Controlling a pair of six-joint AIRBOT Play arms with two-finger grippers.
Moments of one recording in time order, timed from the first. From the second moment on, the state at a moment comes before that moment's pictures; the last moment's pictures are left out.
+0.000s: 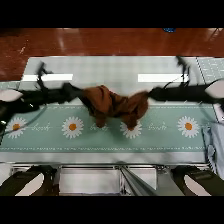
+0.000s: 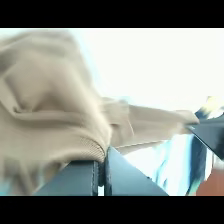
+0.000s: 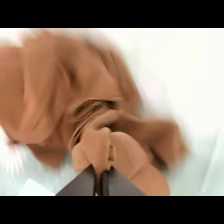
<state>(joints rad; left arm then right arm) -0.02 -1.03 0.78 0.33 -0.94 -1.18 0.11 -0.99 0.97 -0.86 0.99 1.36</state>
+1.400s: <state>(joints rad) 0.19 -0.57 1.42 1.17 -1.39 -1.45 -0.01 -0.68 1.71 -1.46 1.47 1.54</state>
